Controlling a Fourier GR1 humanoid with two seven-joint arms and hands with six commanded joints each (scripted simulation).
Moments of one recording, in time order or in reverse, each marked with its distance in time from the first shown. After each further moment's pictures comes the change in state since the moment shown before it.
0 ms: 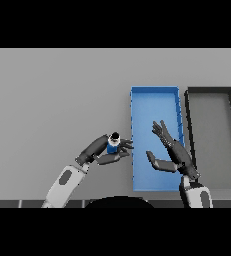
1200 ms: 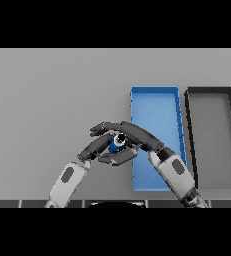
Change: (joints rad) left arm 0.009 -0.047 0.073 0.012 -0.044 -0.096 0.049; right arm -0.659 0.069 0.210 0.198 -0.048 0.147 0.280
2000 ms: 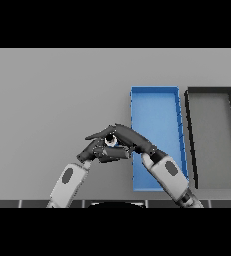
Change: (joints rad) left arm 0.021 -0.031 0.025 -0.018 0.005 -0.014 -0.022; right arm 0.012 0.048 0.056 0.030 0.004 -0.069 -0.080
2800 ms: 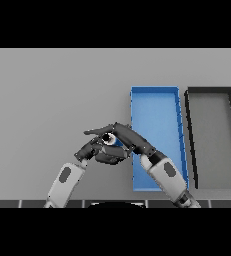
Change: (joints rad) left arm -0.006 0.032 0.021 0.004 -0.063 -0.051 0.095; right arm 0.005 0.029 0.003 -0.013 0.039 -0.057 -0.005
